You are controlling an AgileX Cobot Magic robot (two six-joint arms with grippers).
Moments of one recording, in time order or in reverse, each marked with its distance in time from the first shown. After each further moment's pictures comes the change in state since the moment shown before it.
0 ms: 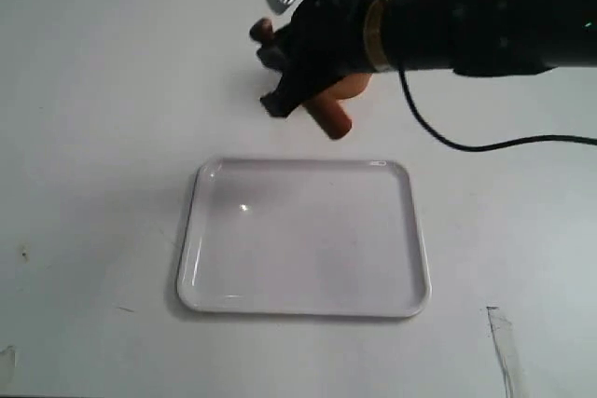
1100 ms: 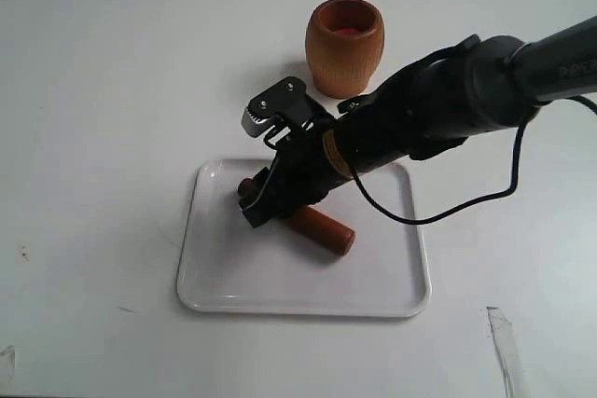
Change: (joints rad) left arm 0.000 0.000 0.000 0.000 0.000 0.000; right arm 0.051 0.258 0.021 -0.312 -0.168 0.530
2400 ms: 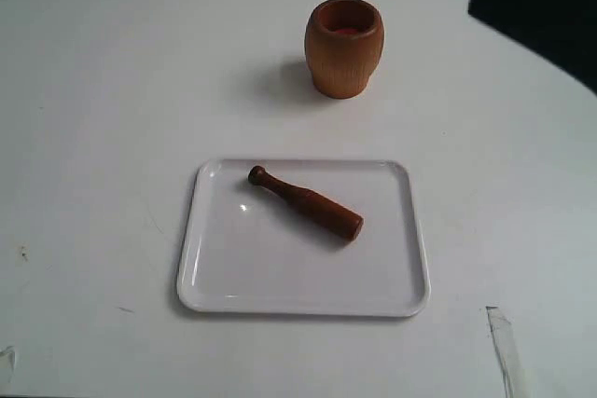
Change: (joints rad) left arm 0.000 0.000 0.000 0.000 0.000 0.000; right arm 0.000 -1.377 0.352 -0.006 -0.039 0.042
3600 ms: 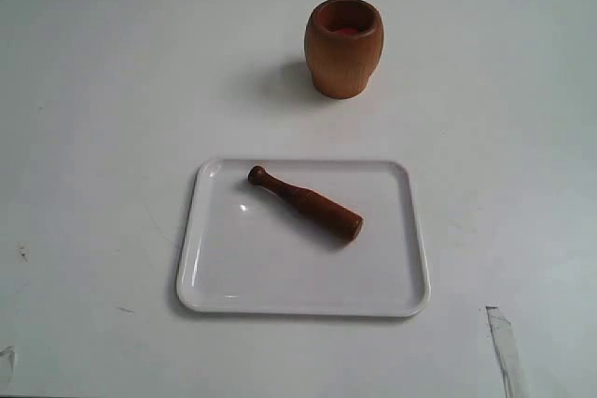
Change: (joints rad) left arm 0.000 0.000 0.000 0.000 0.000 0.000; right arm -0.452 -0.396 0.254 -0.002 0.069 0.037
